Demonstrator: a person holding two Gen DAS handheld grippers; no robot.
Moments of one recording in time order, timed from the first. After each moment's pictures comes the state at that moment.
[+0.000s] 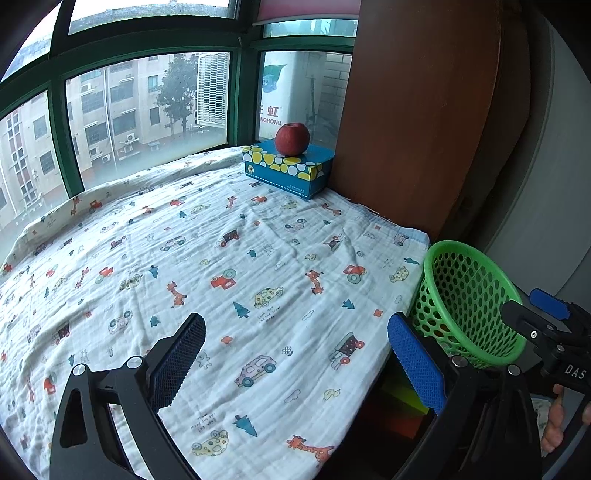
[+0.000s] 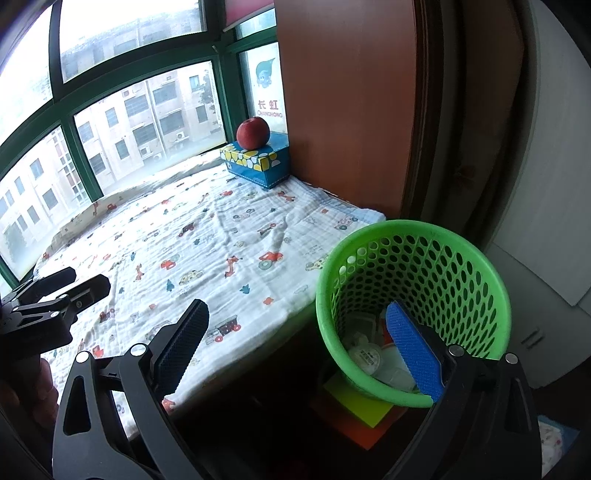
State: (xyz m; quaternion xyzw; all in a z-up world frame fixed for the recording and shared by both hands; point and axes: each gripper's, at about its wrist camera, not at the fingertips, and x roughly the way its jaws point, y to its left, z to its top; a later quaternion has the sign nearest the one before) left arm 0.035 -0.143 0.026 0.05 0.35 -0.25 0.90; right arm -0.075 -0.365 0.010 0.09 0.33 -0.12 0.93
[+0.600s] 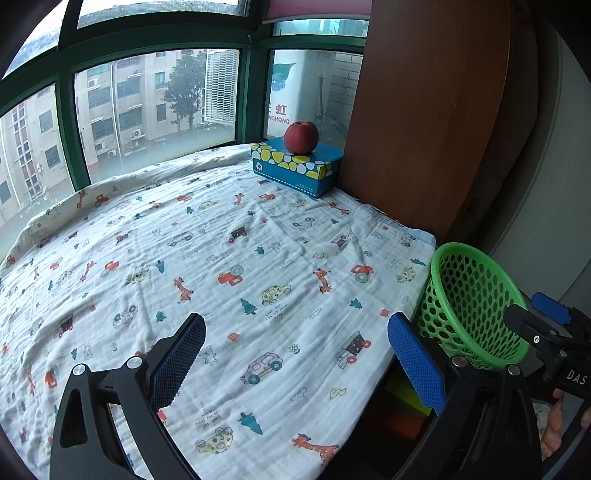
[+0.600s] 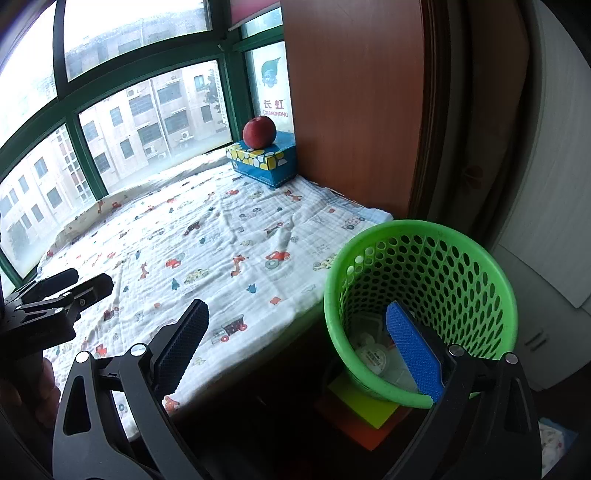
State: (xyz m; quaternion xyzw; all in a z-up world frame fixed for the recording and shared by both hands) left arm 0.037 -0.138 0.025 0.04 0.36 -0.24 0.90; right arm -0.074 -0.361 0.009 0.09 0.33 -0.11 0.93
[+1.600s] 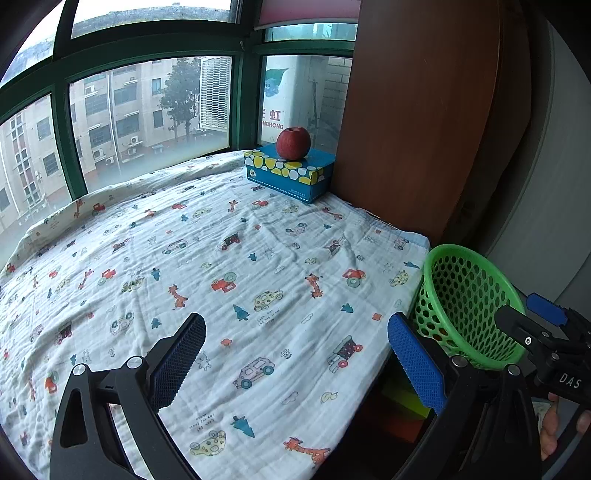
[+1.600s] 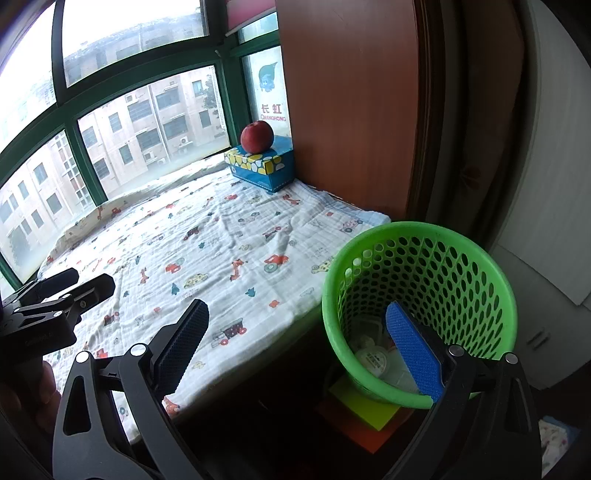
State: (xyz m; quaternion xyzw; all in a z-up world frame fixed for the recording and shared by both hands) left arm 0.030 -0.149 0.029 0.05 0.35 -0.25 0.90; right arm -0.077 -0.363 0.011 0.09 0.32 -0.12 0.94
